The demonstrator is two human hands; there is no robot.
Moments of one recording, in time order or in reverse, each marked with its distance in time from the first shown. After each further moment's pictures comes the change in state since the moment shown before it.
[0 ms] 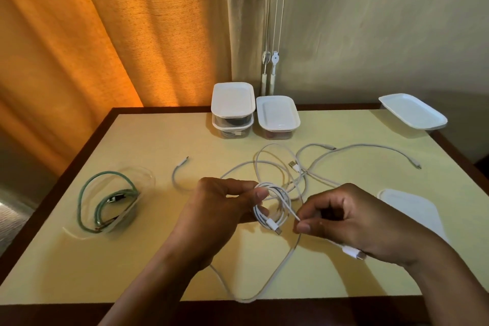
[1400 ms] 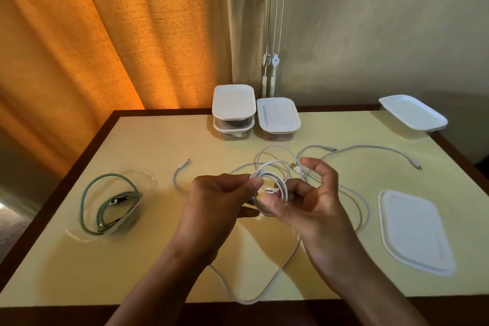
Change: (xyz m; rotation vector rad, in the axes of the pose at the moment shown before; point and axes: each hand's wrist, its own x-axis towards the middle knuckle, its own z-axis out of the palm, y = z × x) left_hand 0.006 -0.002 0.001 -0.113 0.113 0.056; right_hand 0.024 -0.014 0.073 0.683 0.480 -0.090
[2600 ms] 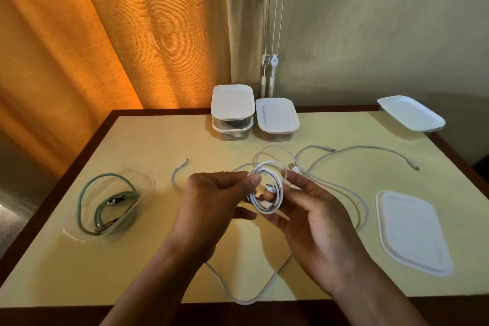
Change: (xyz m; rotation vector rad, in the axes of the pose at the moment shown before) left_hand -0.002 0.007 -0.001 -0.008 0.000 0.013; right_hand 0.006 -0.007 0.011 0.469 0.106 0.242
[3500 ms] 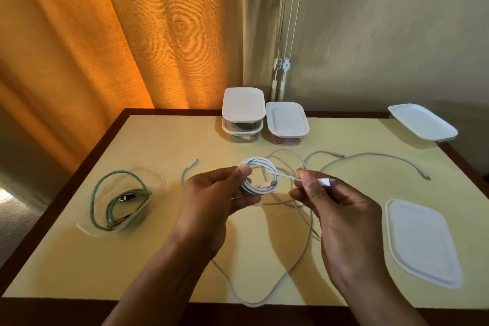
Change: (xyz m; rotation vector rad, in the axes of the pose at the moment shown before) left_hand 0.015 -0.010 -0.009 -0.328 0.165 -0.119; right_hand -0.005 -0.001 -0.005 -0.428 0.204 -0.484
